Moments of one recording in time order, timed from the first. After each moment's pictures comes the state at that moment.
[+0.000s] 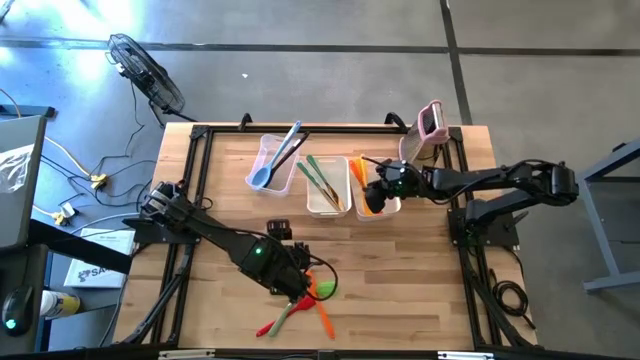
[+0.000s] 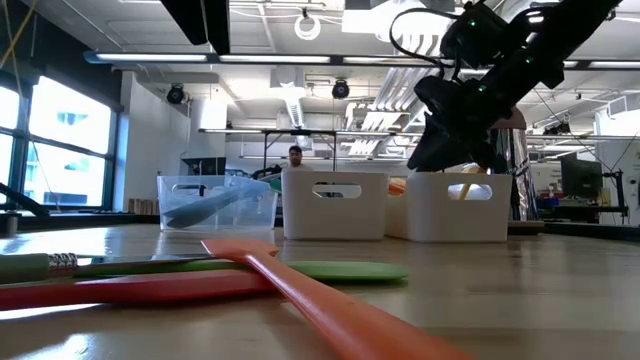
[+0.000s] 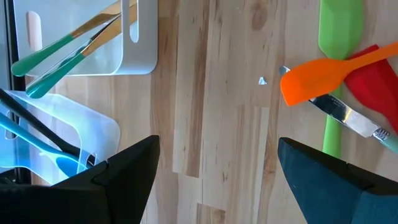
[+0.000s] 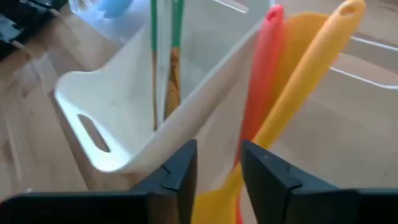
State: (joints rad) left arm -0.50 1.89 1.80 -1.39 -0.46 -0.52; right arm -0.24 1.27 0.57 0.00 0.10 0.58
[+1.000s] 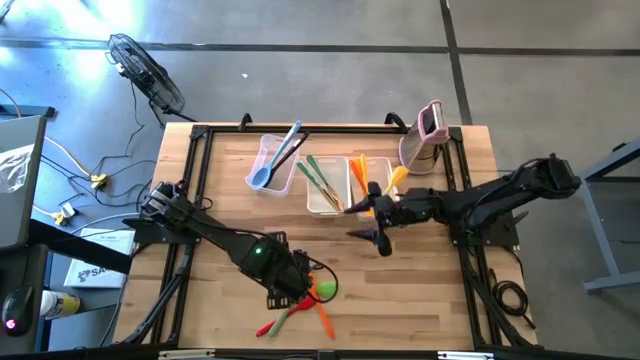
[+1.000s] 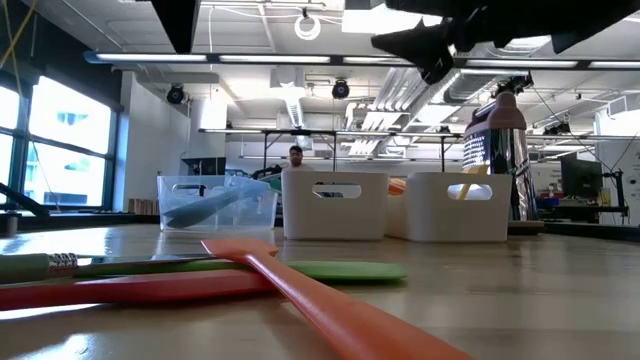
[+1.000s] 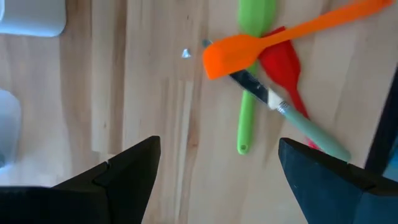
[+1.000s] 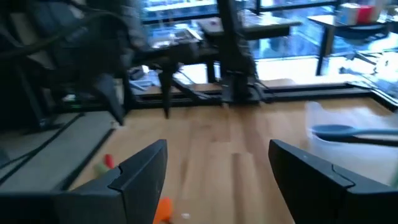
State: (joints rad) left arm -0.50 1.89 1.80 -1.33 -0.16 -0.62; right arm 0.13 1.25 0.57 0.56 0.02 0.13
